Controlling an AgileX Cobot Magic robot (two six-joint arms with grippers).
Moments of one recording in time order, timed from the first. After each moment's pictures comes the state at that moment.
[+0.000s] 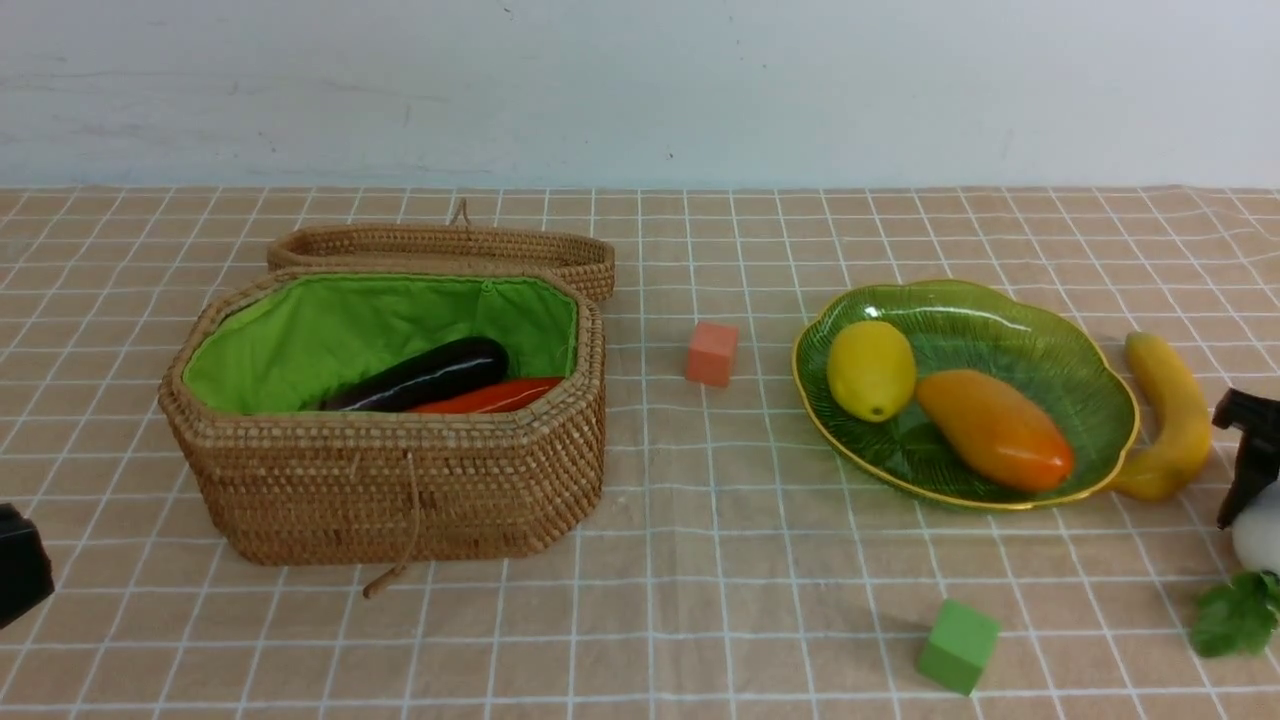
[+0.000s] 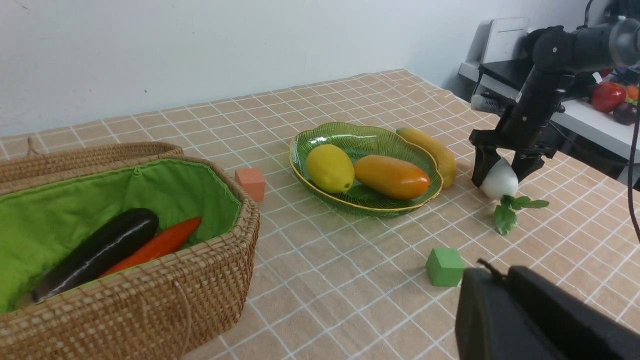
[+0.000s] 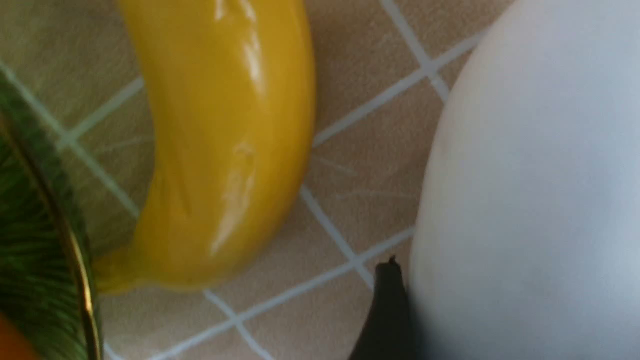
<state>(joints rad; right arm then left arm) -0.32 2.00 -1.45 0.15 1.02 0.18 -0.80 0.34 -0.70 0.15 0.59 -0.31</state>
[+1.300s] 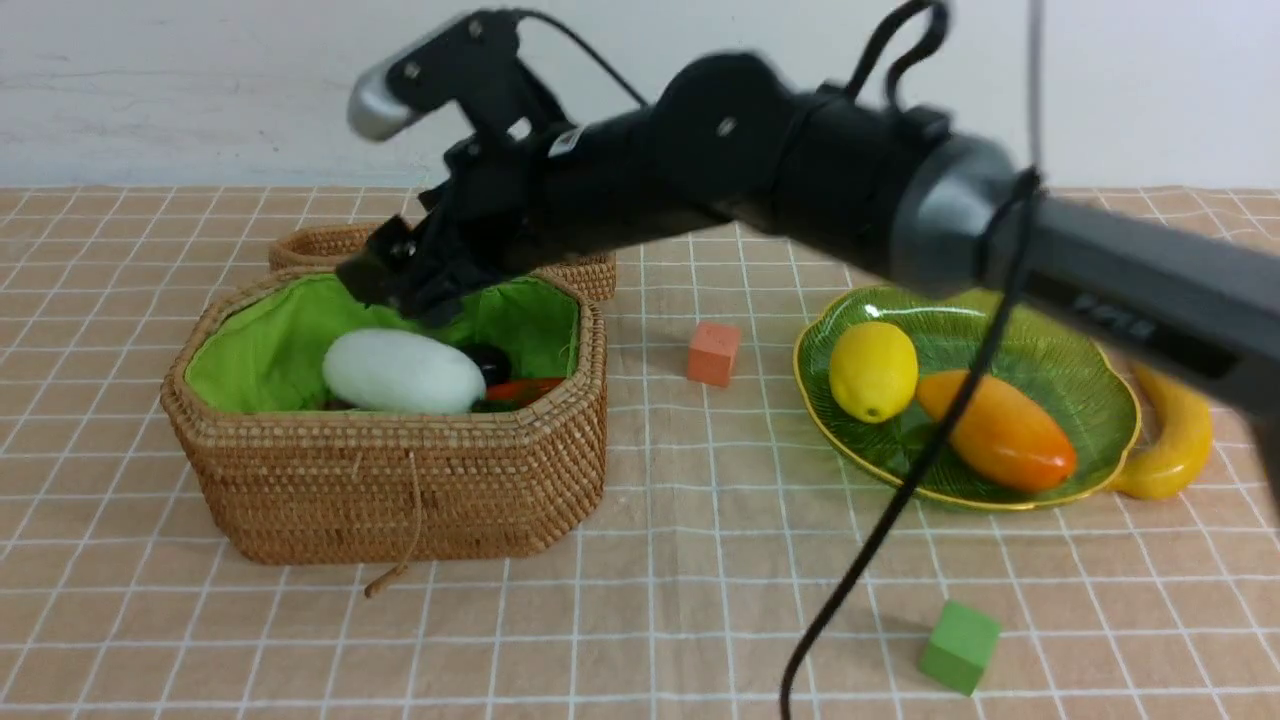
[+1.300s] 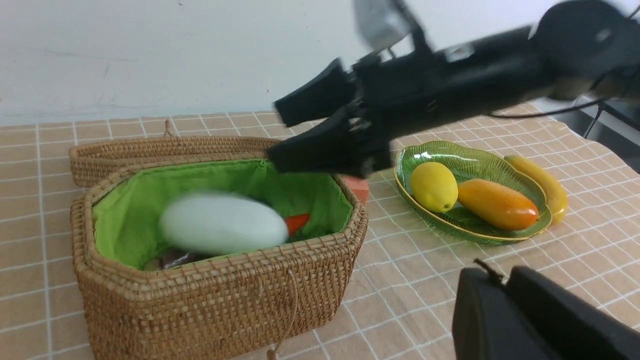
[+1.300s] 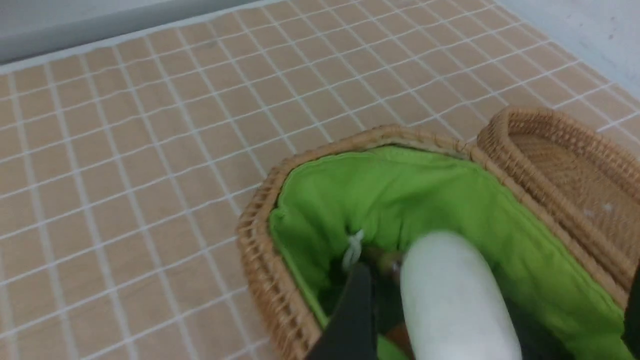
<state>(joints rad) 0.65 2.03 -1.94 0.69 0.62 -0.77 -0.80 0.34 -0.70 0.47 0.66 -0.62</state>
